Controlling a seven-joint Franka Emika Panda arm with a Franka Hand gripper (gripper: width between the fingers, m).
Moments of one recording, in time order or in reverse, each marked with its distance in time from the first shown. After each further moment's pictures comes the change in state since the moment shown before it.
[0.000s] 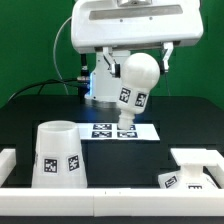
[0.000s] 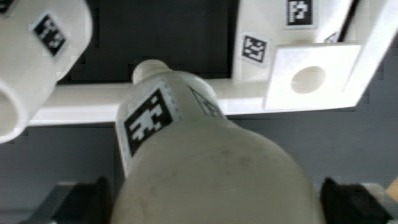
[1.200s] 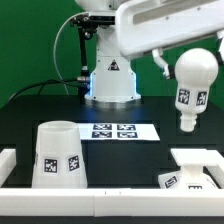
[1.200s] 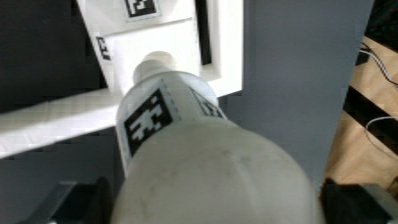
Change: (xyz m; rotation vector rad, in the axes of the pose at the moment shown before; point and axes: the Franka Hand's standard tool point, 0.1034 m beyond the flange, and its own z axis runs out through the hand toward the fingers) arm 0.022 -0.059 0.015 0.138 -0.063 0.171
